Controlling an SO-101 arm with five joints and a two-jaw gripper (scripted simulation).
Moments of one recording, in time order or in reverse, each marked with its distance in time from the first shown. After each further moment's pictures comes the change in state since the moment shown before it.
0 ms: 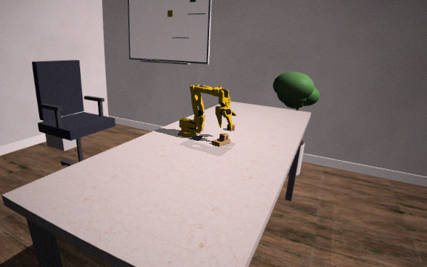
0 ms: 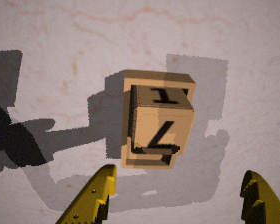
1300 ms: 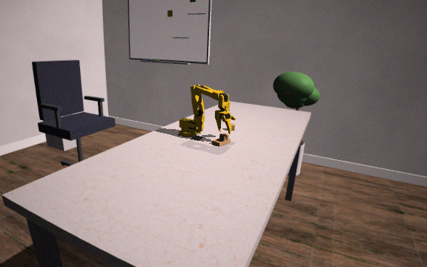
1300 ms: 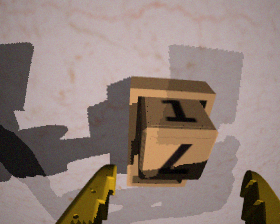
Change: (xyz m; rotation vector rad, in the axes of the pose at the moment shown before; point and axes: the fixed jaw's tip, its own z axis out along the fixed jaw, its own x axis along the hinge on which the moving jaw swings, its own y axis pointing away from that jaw) arm 0.002 0.003 0.019 -0.031 0.005 0.021
